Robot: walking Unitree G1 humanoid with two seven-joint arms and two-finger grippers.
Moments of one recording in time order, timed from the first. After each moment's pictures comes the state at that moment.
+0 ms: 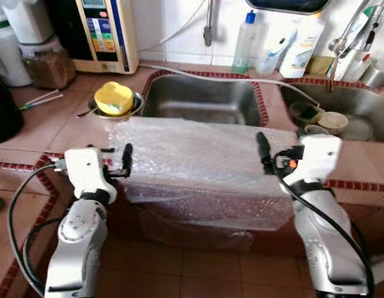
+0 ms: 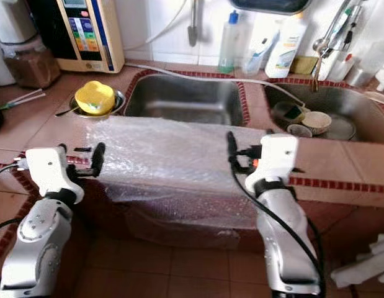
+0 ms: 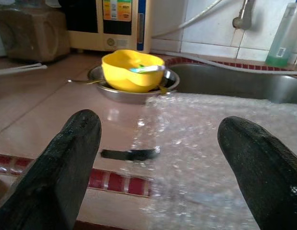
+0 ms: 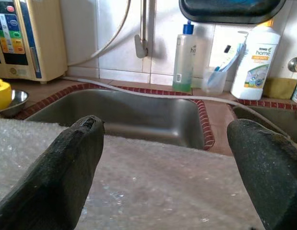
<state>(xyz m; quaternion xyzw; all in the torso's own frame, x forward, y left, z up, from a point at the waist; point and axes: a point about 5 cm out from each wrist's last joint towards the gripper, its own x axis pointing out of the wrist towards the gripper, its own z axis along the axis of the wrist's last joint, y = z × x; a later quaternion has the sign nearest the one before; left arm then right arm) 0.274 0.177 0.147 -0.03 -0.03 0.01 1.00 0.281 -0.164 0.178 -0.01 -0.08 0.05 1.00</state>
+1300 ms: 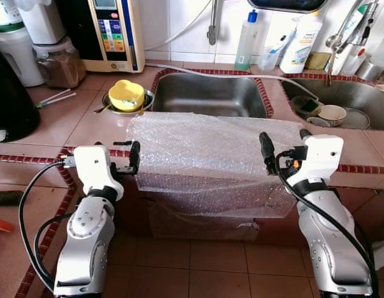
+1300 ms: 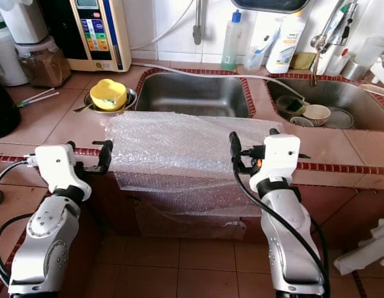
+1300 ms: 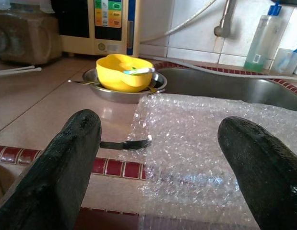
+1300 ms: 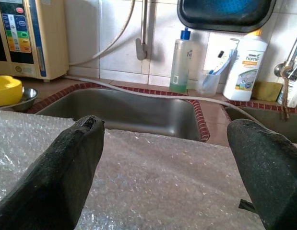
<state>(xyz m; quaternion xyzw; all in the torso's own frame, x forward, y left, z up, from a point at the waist) 0.279 0.165 0.149 -0.04 -0.04 -0.01 1.00 0.281 -0.167 0.179 -0.02 -0.09 0.04 1.00</state>
